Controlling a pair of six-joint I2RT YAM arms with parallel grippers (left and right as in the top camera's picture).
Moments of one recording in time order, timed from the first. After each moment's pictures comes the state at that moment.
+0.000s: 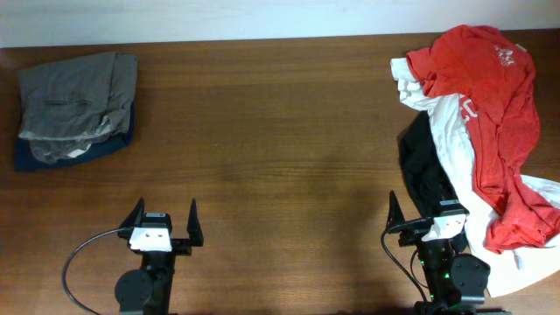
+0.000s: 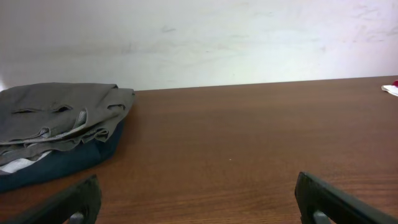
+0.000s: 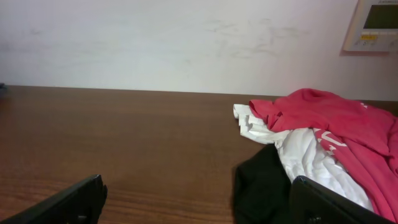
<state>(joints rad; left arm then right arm) 0.00 0.01 0.01 -0.07 0.04 0.03 -0.09 0.01 0.01 -0.06 -0.19 -0.01</state>
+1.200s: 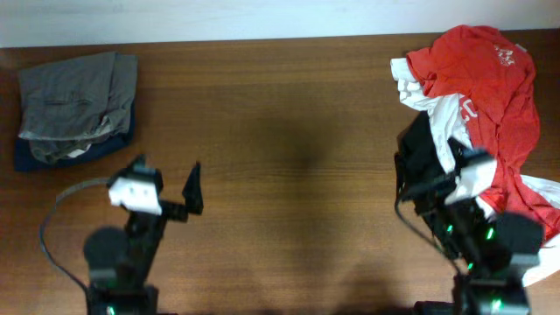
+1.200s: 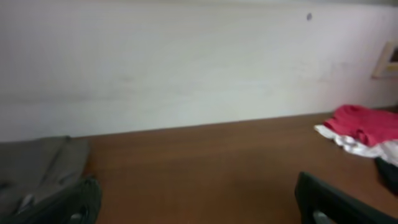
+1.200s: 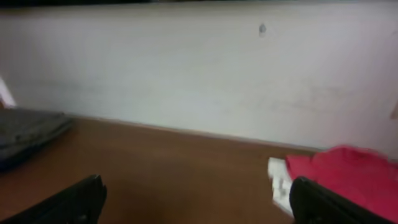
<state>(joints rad) 0.00 0.57 0.45 0.05 0.23 -0.03 -0.09 0.56 0.61 -0.13 -0.37 0.00</state>
